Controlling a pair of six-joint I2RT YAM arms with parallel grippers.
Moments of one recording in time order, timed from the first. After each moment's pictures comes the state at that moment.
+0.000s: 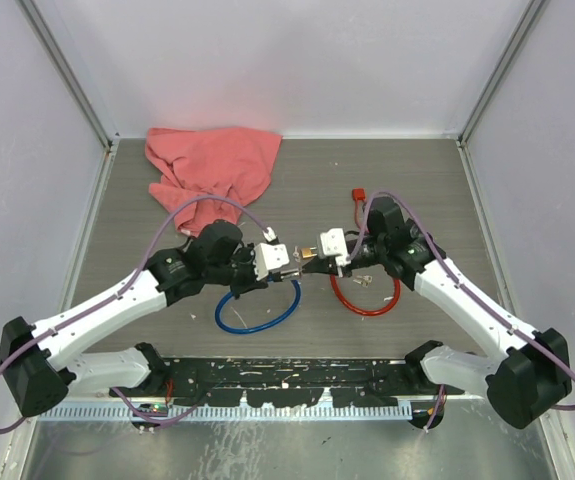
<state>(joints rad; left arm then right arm) -0.85 1.12 0.93 -0.52 0.28 0.38 0.50 1.12 0.84 -0.32 -1.04 -0.80</state>
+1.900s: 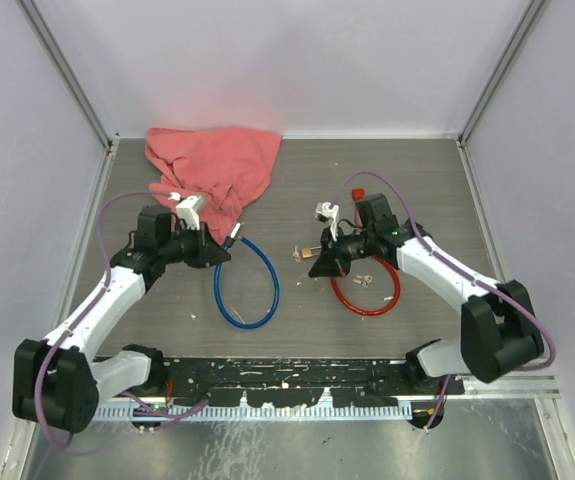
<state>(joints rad) -0.27 1.09 0.73 -0.31 0.54 -0.23 0.40 1.33 0.86 -0.38 -0.94 -0.30</state>
